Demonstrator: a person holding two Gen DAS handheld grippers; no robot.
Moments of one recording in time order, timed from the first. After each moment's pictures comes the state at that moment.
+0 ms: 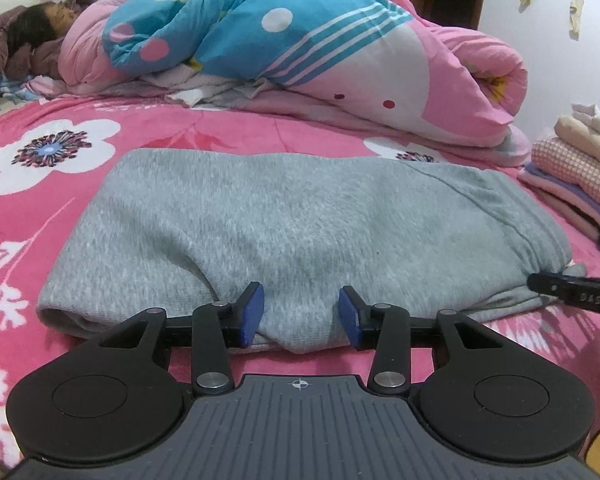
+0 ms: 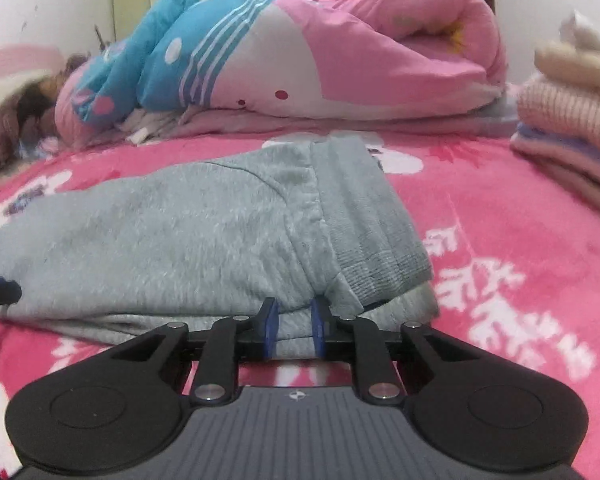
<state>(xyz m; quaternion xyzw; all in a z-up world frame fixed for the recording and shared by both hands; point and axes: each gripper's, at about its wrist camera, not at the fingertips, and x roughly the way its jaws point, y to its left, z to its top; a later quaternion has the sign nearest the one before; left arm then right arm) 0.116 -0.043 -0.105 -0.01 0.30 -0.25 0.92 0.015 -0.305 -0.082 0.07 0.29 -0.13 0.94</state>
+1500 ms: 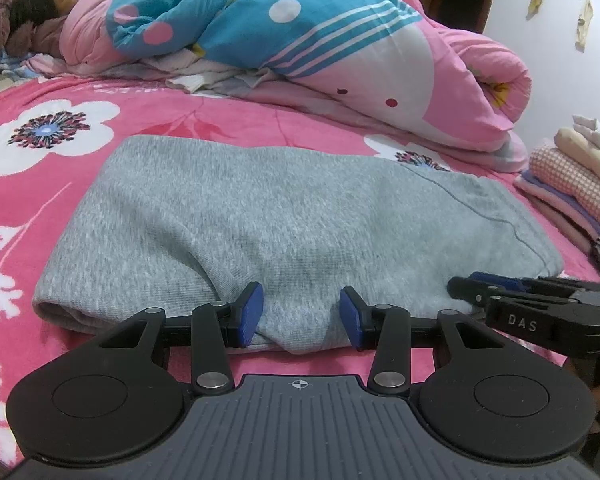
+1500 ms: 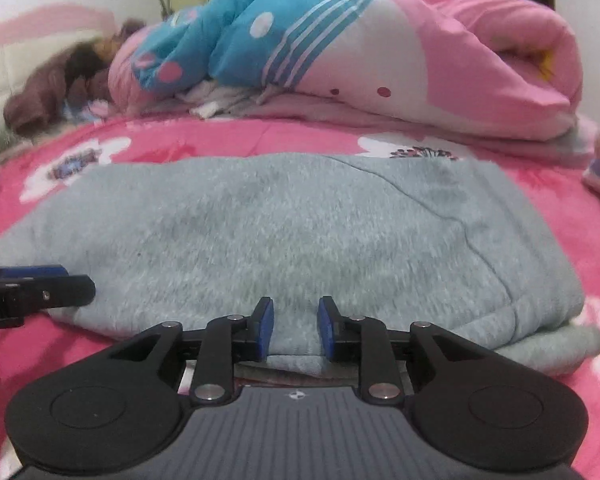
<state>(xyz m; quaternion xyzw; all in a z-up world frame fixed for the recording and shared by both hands) 0.125 -0.036 -0.101 -0.04 0.32 -0.26 0.91 0.060 -0.220 -0.078 0.03 0.32 -0.07 0.94</state>
